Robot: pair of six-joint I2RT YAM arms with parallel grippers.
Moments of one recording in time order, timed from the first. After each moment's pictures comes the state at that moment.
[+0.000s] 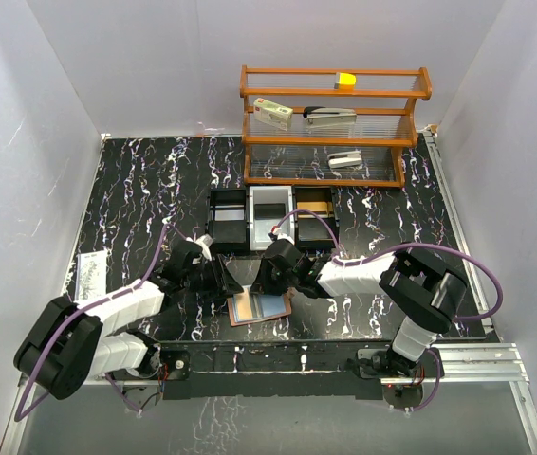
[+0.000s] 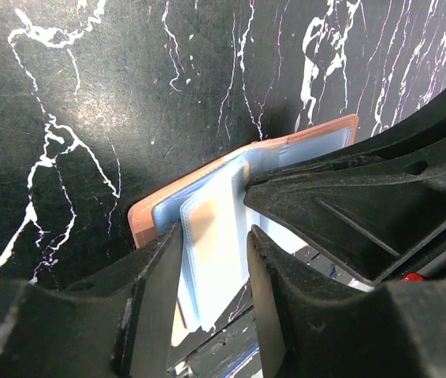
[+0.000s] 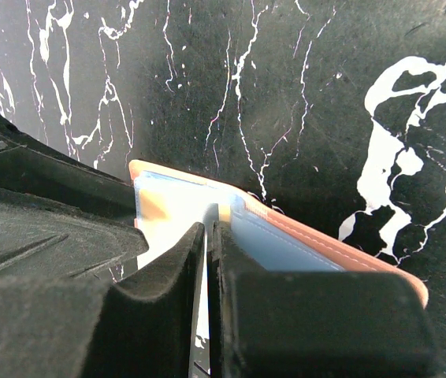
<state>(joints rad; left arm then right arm) -0.54 1.19 0.34 0.02 0.36 -0.88 0.96 1.67 0.75 0.13 -0.06 0.97</state>
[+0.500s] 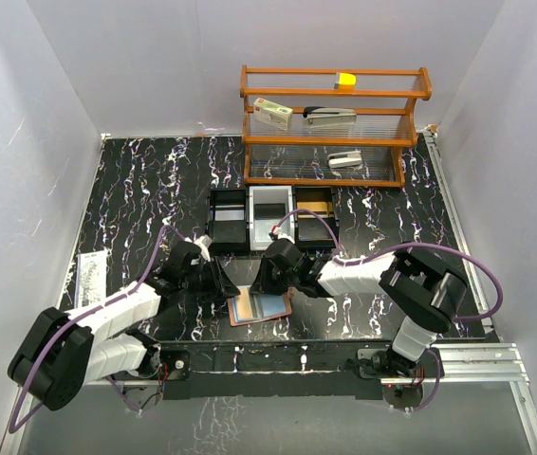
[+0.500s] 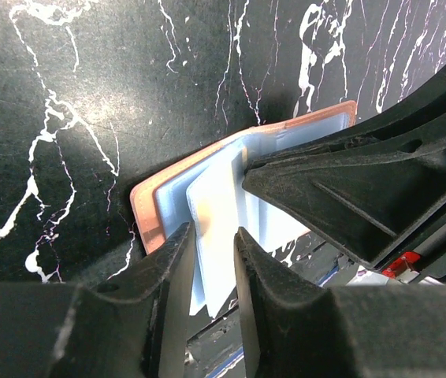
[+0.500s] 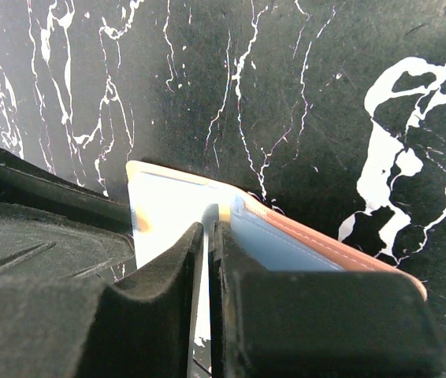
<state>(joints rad) -0.55 1.12 0.35 -0.07 0.35 -0.87 0.95 1.67 0.75 0.13 -0.07 0.97</state>
